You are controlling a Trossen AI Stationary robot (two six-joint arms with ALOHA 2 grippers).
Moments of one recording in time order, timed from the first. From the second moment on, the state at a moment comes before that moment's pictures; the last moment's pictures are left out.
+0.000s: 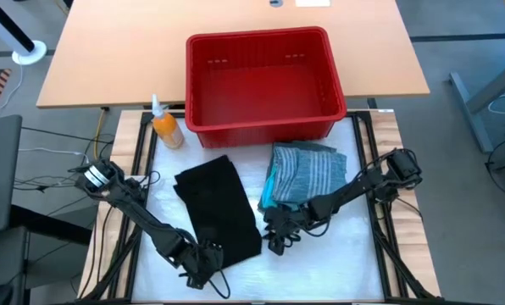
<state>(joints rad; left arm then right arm) -0.69 1.71 1.10 -0.46 -0.21 -0.47 0.35 1.79 1.03 0.00 0.02 0.72</state>
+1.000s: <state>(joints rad) -0.11 1.30 0.70 -0.38 -0.09 -0.34 0.49 2.23 1.42 0.33 0.34 0.67</state>
